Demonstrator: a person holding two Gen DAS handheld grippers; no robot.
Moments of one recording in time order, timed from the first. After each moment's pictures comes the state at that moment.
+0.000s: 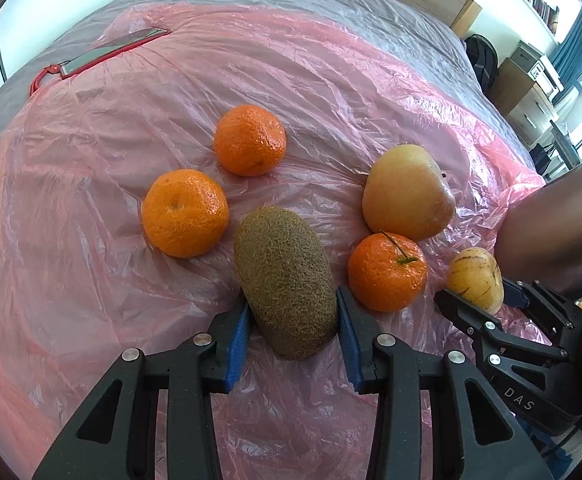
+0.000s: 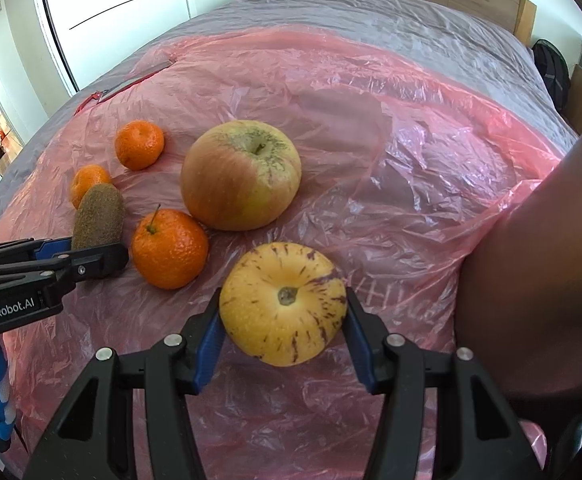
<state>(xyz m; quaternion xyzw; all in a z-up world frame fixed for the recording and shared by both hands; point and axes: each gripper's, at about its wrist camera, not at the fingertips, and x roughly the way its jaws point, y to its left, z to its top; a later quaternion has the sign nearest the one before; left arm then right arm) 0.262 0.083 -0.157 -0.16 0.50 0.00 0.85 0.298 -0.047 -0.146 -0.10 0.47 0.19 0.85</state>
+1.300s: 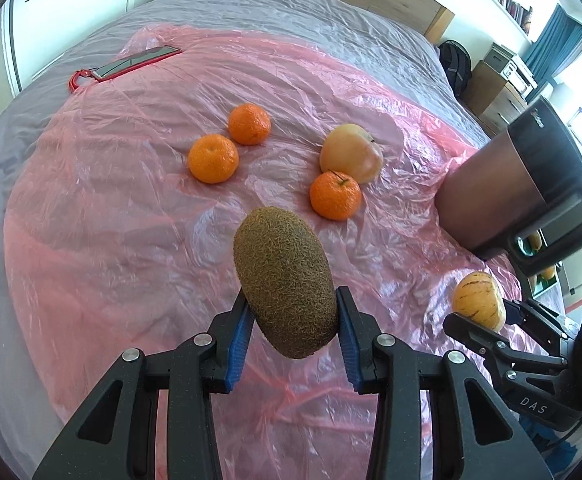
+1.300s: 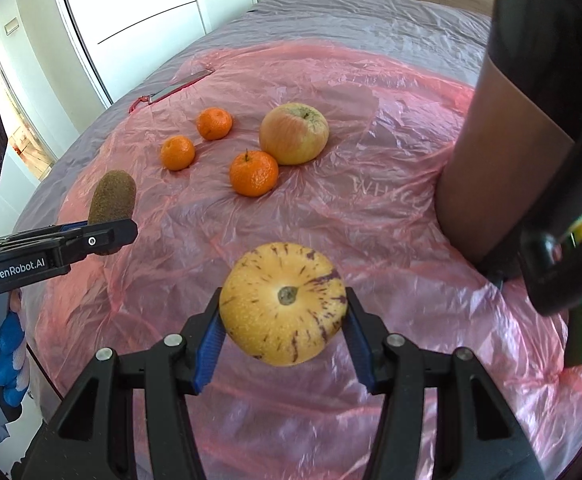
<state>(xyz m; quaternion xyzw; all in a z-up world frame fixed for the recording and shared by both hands) 0.159 0.074 -0.107 -0.16 0.48 -0.03 0.86 0.179 -0.077 -0.101 -0.05 0.47 0.21 0.85</state>
